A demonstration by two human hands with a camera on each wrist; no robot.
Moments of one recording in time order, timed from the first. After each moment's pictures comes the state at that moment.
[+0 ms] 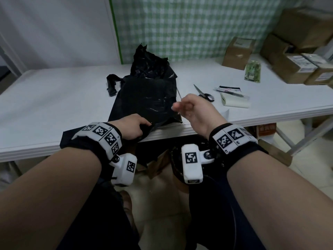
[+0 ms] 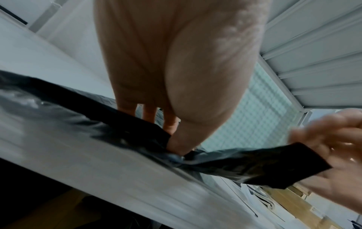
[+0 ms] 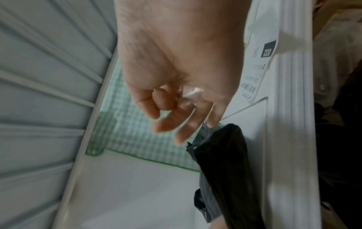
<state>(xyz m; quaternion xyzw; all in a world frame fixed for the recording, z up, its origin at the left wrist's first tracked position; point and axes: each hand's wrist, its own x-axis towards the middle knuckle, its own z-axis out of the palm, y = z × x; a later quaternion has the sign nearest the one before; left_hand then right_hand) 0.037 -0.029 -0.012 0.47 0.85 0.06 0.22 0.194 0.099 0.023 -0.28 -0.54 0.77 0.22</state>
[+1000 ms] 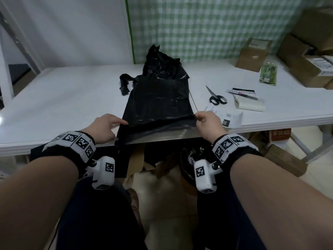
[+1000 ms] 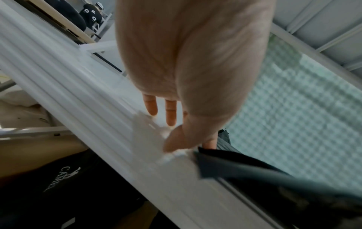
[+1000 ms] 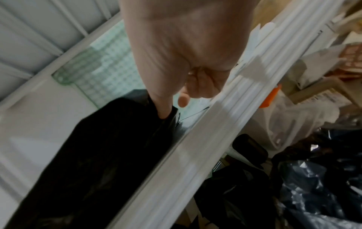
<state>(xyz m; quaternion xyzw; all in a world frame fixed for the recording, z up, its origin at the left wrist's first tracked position) -0.029 -0.110 -0.037 0.39 0.89 0.17 0.15 0.183 0.128 -0.042 -0.35 -0.87 0.30 0.19</state>
